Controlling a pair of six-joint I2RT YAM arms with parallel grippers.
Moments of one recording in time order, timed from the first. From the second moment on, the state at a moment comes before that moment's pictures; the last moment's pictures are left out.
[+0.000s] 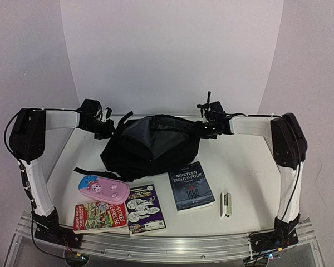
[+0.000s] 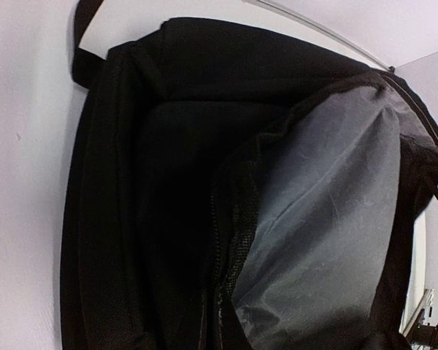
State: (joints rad) left arm -0.22 1.93 1.36 -0.28 0.44 -0.32; right arm 0.51 2.09 1.55 -0.21 0.04 0.44
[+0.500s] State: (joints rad) left arm -0.22 1.94 1.40 -0.28 0.46 -0.34; right arm 0.49 2.10 1.61 -0.26 0.08 0.33
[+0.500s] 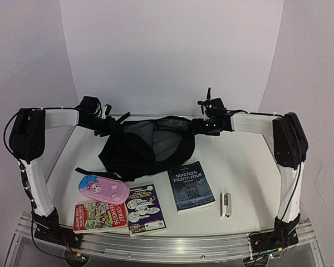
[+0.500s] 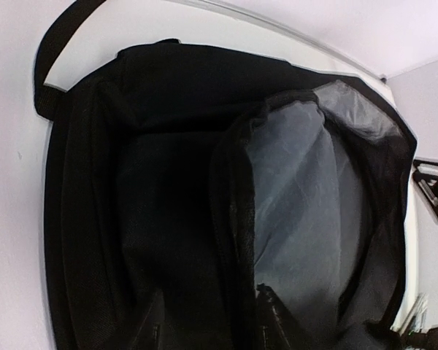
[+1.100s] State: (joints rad) left arm -0.63 1.33 0.97 -0.24 0.18 -0.67; right arm 0.49 1.65 0.87 -0.29 -0.23 0.45
